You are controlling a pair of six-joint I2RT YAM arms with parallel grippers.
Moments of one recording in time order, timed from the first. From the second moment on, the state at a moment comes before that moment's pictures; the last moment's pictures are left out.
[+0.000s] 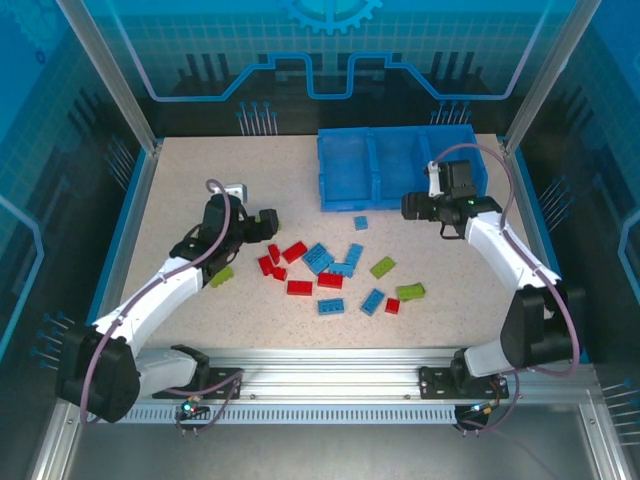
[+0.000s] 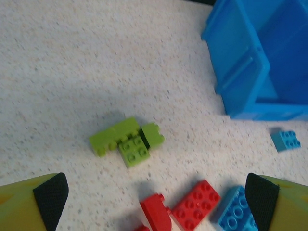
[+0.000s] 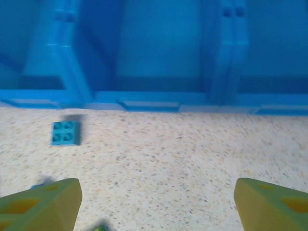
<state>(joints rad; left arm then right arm) -0.33 1.19 0.80 -0.24 -0.14 -0.40 0.13 1.47 1.14 -0.54 -0.01 0.12</state>
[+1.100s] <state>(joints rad) -0.38 1.01 0.67 -0.34 -0.16 -0.47 0.14 1.98 1.55 -0.61 0.08 0.11</state>
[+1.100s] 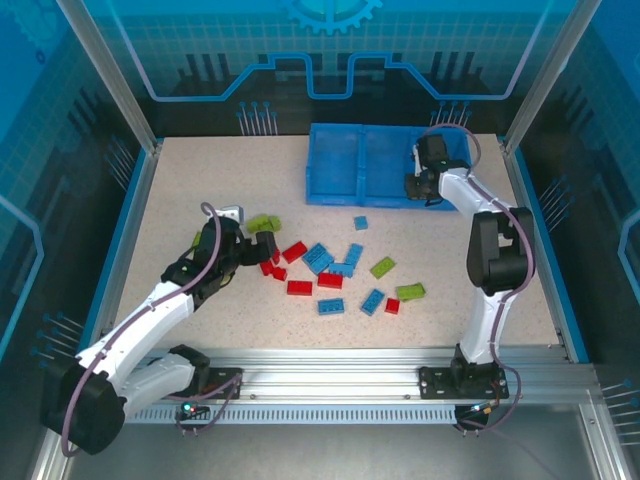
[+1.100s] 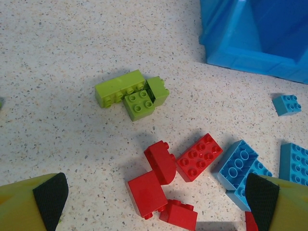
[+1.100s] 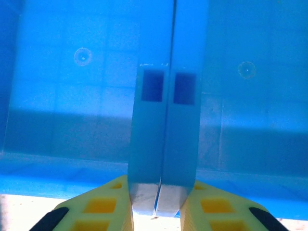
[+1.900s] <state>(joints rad) -0.38 1.00 0.65 -0.36 -0.16 -0.50 0.33 1.91 1.43 -0.62 0.04 0.44</state>
